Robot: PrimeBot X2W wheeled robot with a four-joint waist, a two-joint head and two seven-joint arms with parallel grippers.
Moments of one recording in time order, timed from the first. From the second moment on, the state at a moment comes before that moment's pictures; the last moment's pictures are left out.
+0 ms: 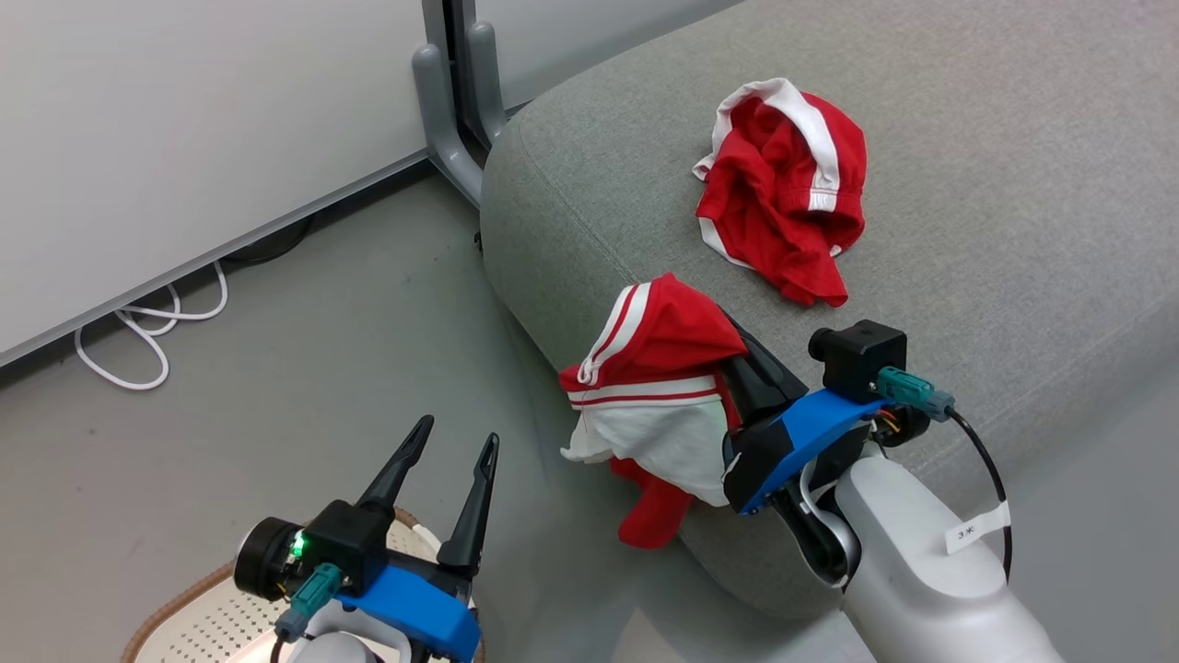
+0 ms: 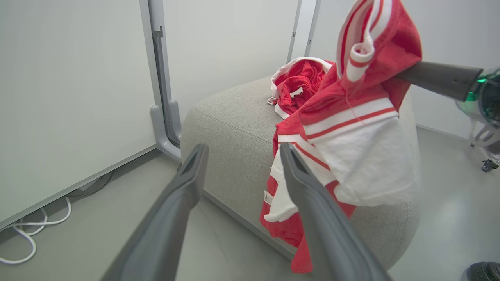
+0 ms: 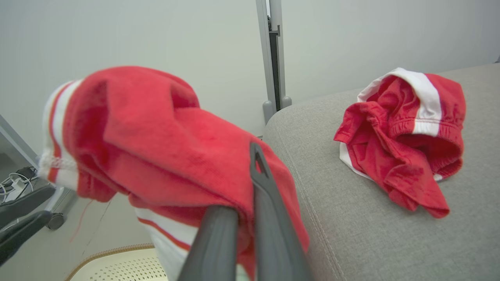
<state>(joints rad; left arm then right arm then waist) -0.16 0.18 -0.38 0.32 -0.27 -0.13 -0.26 -0.60 -0.05 0.45 0.72 0.46 0.13 -0.26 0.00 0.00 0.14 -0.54</state>
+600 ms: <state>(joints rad) -0.19 0.21 -0.37 0.28 -0.25 -0.13 -0.26 -0.84 -0.10 0.32 0.75 0.37 0.13 -0.26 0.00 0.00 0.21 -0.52</state>
